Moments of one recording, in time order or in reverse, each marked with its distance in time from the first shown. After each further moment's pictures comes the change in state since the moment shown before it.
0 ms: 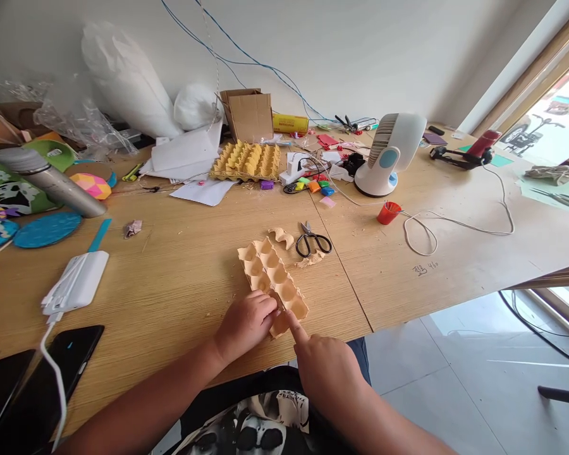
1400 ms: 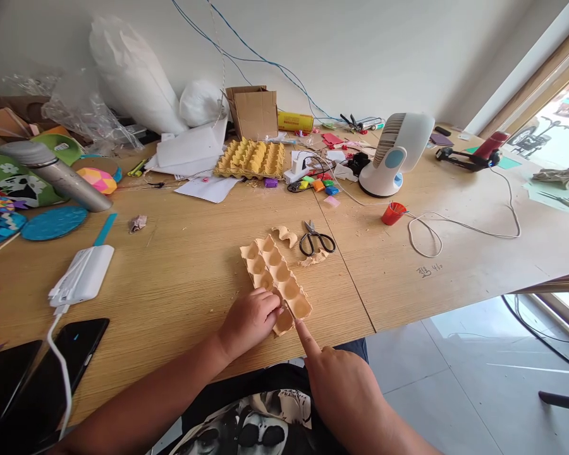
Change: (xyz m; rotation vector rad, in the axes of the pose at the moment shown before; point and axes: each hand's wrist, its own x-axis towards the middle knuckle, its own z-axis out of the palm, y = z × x) left_hand 0.001 0.002 0.000 -0.021 0.001 -0.038; right_hand -0.022 0.007 -0.003 -0.030 0.040 -0.041
